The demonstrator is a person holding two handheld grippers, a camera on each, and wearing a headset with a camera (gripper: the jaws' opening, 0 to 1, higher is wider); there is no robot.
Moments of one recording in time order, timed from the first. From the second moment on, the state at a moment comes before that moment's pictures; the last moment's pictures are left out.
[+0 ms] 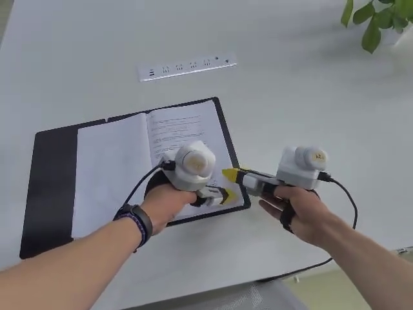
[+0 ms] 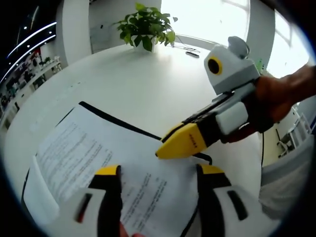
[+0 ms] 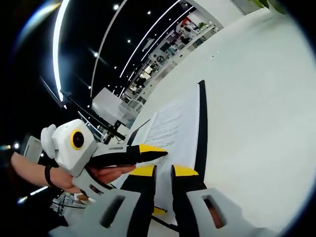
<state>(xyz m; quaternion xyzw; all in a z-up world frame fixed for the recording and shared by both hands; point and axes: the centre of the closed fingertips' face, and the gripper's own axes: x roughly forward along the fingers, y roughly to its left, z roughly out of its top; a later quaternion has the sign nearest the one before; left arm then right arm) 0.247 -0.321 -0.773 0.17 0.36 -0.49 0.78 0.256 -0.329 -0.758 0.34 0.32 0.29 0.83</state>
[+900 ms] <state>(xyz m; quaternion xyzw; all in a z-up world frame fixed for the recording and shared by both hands) 0.244 -0.257 -0.726 0.11 0.33 -0.45 0.82 0.254 -0.318 -0.718 0.42 0.29 0.26 0.82</state>
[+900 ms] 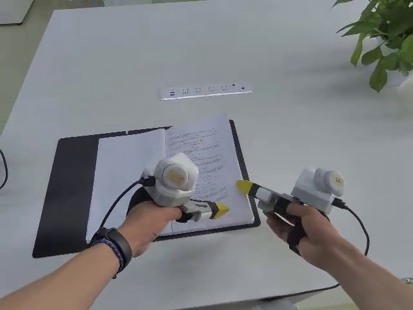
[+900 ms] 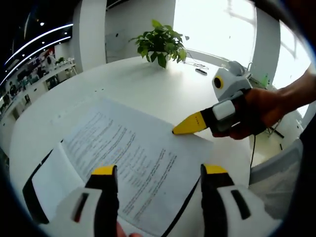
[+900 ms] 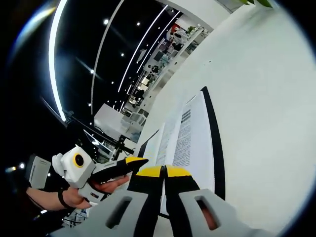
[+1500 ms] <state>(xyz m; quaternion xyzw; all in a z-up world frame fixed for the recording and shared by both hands) 0.238 -0.155 -0.702 0.07 0.30 -0.38 0.87 0.253 -0.254 -0.677 0.40 0.27 0.32 0.82</state>
